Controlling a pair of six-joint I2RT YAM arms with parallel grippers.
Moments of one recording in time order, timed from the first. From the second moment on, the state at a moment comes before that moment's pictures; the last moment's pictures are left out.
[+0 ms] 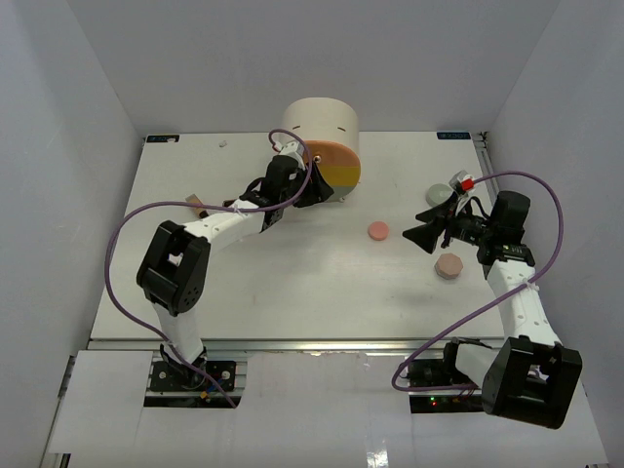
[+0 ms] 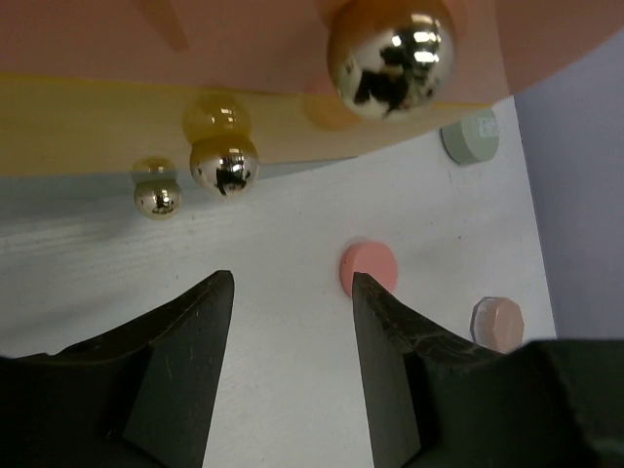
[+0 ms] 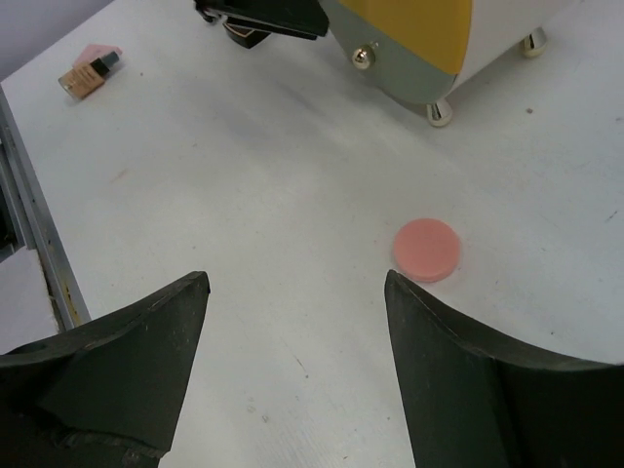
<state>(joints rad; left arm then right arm) -0.56 1.82 1.27 0.11 0.08 -0.65 -0.16 1.08 0.72 -0.11 -1.15 -0.20</state>
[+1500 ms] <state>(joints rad) -0.57 1.89 1.36 0.07 -0.13 -0.58 -0.25 1.05 0.70 -0.01 -1.36 -0.15</state>
